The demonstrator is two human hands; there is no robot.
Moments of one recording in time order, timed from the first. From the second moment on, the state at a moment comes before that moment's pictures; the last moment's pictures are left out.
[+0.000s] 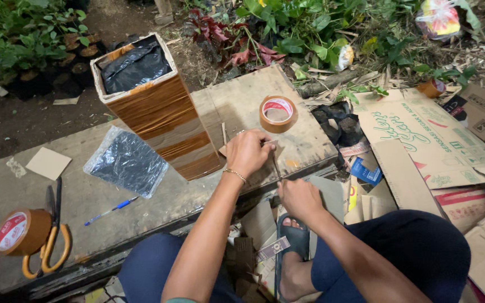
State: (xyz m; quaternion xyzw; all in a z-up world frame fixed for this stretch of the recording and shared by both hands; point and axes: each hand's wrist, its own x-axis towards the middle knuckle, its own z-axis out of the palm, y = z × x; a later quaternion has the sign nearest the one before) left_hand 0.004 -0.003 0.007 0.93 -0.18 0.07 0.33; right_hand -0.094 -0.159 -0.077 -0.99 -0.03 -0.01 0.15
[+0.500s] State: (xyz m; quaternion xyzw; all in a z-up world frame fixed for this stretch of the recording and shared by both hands) left_hand -0.031 0.013 0.020 0.90 -0.23 0.09 0.36; right_hand -0.125 -0.160 -0.054 -0.99 -0.06 -0.01 0.13
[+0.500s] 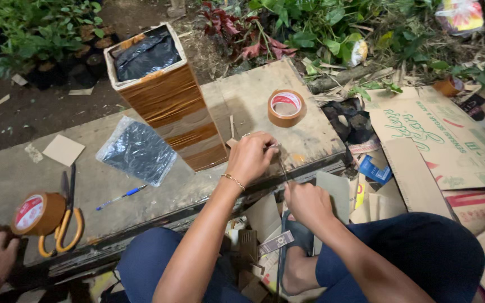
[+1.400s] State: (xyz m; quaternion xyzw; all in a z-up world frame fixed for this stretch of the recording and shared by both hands) left_hand -0.022 0.022 0.008 0.91 -0.26 0.06 0.32; right_hand -0.131 -0.140 -0.036 -0.99 -0.04 0.01 0.17
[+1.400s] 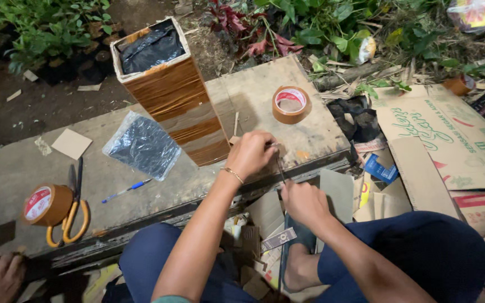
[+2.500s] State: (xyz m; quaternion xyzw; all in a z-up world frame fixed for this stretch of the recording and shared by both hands) left_hand -0.013 0.000 0.000 0.92 -0.29 0.03 0.26; right_hand -0.069 -0.146 -0.072 -0.99 -0.02 -0.13 0.09
